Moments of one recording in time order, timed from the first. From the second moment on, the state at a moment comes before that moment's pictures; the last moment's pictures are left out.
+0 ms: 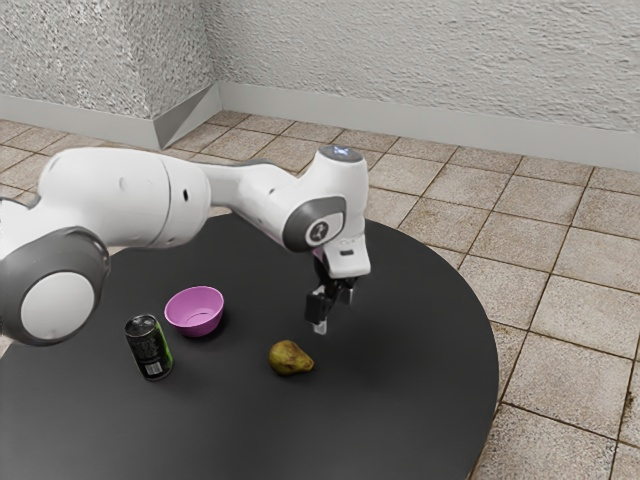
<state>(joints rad) -0.25 0.61 -0.02 -1.53 0.11 2.05 1.27</state>
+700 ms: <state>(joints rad) -0.25 0.49 0.04 -1.72 0.07 2.04 1.30</state>
